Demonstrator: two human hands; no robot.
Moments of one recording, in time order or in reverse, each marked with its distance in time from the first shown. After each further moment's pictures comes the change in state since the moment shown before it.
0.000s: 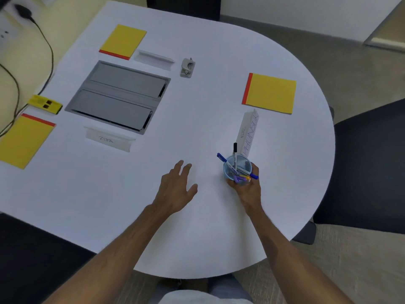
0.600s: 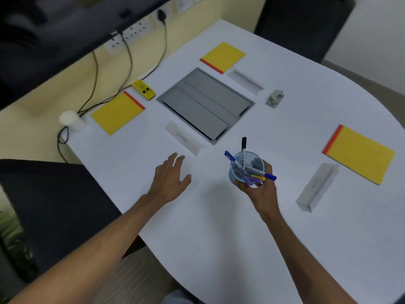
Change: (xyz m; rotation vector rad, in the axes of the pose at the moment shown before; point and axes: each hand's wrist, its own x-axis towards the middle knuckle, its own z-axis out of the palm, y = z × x) left_hand -0.040 -0.167 -0.089 -0.111 0.292 -0.357; right_hand -0.001 -0.102 0.169 -0.092 -0.466 -0.165
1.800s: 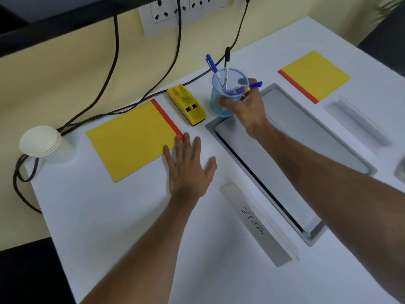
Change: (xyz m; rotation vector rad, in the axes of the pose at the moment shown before) left_hand 0.343 -0.219 0.037 0.229 0.360 -0.217; right_hand 0.467 0.027 0.385 -0.239 -0.219 -0.119
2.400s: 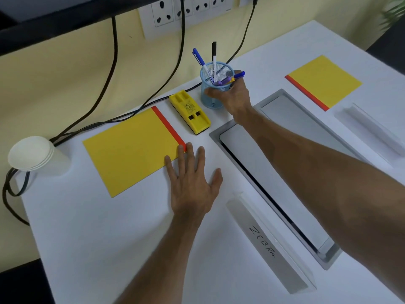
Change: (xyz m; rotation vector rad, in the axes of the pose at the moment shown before) left_hand 0.002 -0.001 0.003 0.022 -0.038 -0.022; right_hand 0.072 0.000 0.047 -0.116 -0.037 0.028
